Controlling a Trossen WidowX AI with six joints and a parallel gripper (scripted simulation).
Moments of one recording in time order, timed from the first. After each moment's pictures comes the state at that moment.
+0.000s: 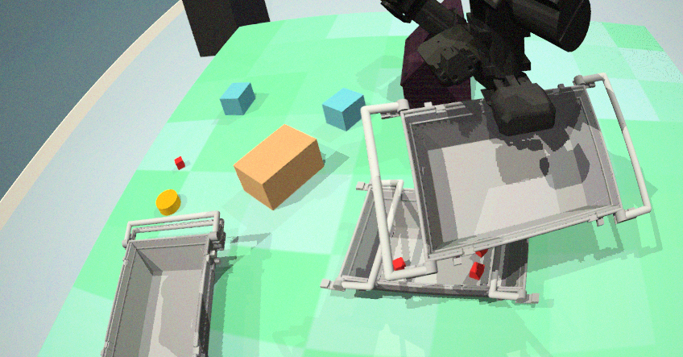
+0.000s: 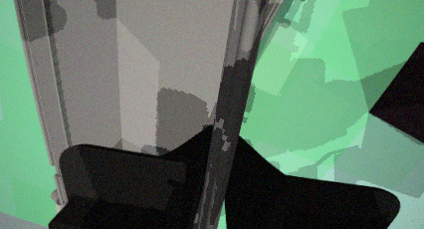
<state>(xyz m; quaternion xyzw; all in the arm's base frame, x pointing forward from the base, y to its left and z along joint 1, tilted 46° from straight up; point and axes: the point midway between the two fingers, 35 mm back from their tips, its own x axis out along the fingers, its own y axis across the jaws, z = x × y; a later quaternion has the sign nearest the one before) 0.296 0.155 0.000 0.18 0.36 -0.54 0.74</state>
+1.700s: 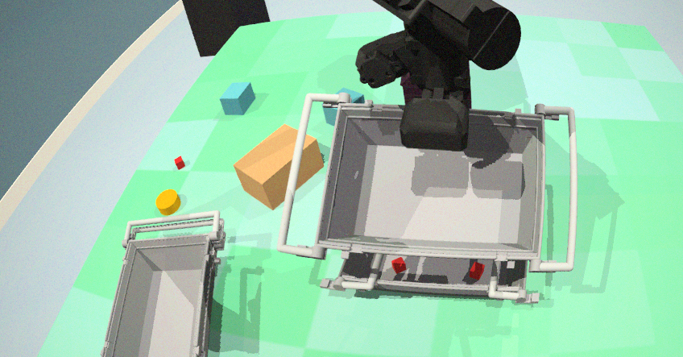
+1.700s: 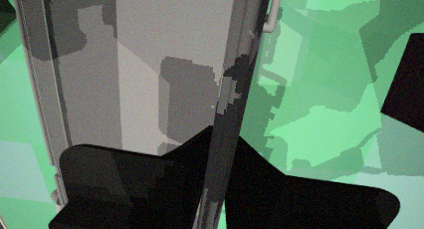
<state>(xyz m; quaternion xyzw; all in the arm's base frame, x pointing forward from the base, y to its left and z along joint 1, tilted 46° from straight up) 0.318 0.103 0.043 0.28 0.27 -0.59 0.71</state>
